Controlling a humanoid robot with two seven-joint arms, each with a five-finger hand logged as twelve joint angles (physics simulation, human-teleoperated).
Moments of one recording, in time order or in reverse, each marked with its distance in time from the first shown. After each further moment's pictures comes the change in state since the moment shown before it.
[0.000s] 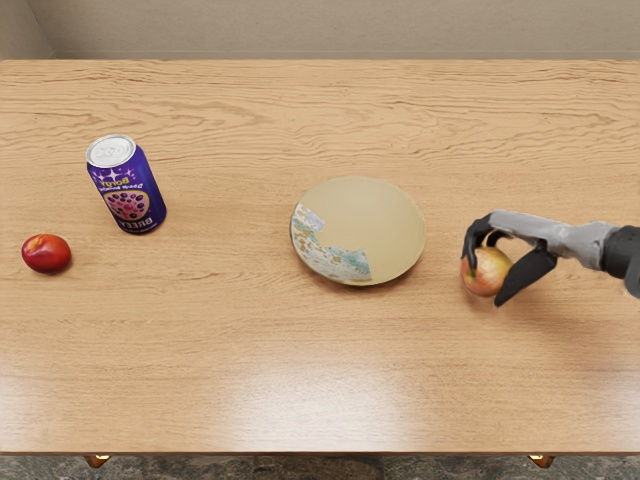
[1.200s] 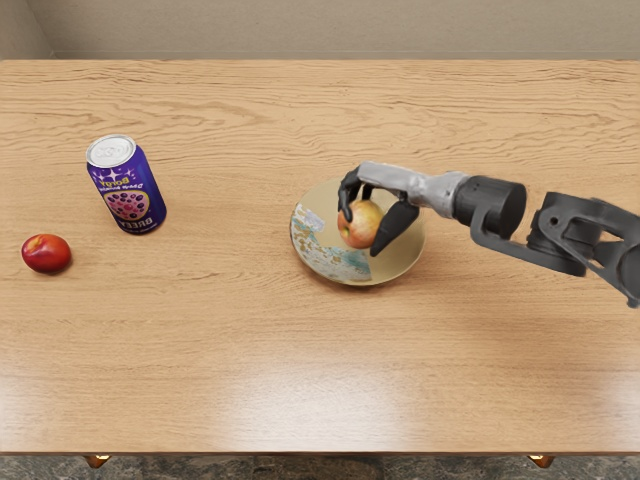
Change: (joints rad) left arm 0.000 0.000 0.000 0.000 0.000 0.000 0.000; right arm 0.177 0.483 0.025 -0.197 -0.116 -0.038 -0.130
